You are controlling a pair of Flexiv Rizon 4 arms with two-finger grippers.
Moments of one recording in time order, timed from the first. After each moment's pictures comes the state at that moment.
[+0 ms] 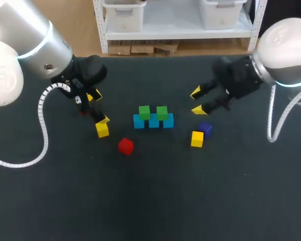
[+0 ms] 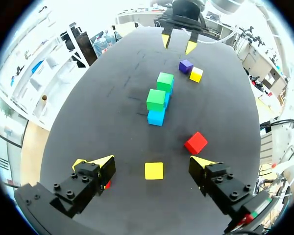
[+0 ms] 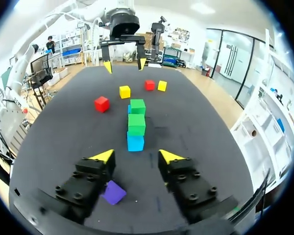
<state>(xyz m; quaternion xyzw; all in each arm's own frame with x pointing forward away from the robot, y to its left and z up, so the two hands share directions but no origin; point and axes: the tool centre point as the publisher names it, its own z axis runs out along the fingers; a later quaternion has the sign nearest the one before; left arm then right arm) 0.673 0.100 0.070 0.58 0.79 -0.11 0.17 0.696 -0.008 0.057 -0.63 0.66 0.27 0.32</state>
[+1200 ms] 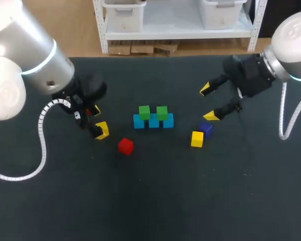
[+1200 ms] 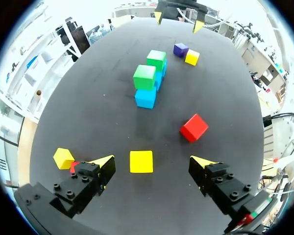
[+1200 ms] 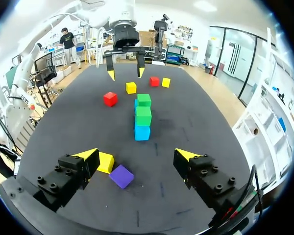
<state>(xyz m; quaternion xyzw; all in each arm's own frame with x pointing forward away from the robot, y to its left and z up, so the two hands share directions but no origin) 0.653 0.110 0.028 0.59 0.79 -0.11 0.14 0.686 -0.033 0.063 -0.64 0.65 0.27 0.30</state>
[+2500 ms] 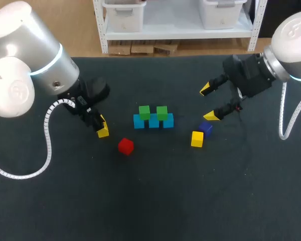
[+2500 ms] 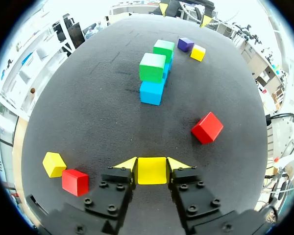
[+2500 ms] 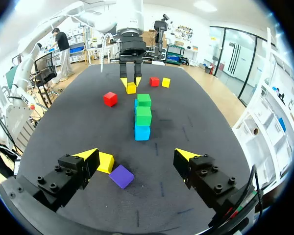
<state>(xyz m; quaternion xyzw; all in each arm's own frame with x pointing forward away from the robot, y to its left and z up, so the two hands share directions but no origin) 0.668 0.106 0.003 0.59 0.79 -0.13 0.12 0.686 -0.033 0.063 -0.64 0.65 0.27 0.30</state>
